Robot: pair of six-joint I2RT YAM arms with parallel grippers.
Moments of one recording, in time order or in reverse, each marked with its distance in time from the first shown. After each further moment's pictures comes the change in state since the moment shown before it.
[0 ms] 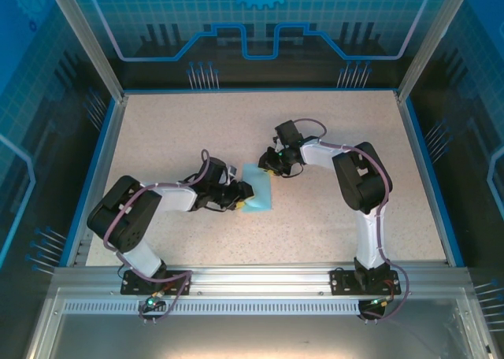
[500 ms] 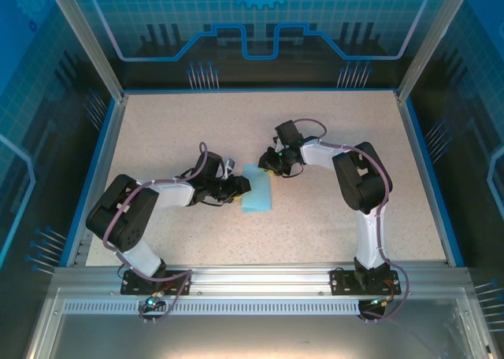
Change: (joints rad) left arm 0.048 0.000 0.045 -0.034 0.021 0.127; right arm 0.000 0.001 0.000 0.000 -0.003 0.000
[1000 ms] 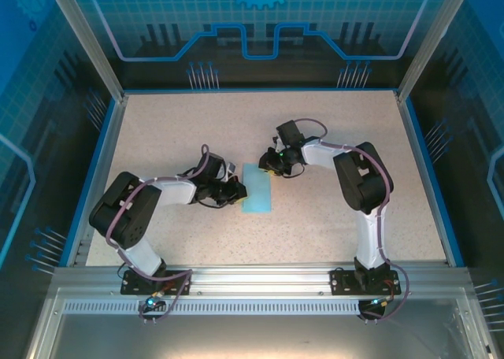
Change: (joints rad) left arm 0.000 0.034 0.032 -0.125 -0.007 0.022; right arm -0.006 -0.025 -0.021 0.009 -0.031 -0.053
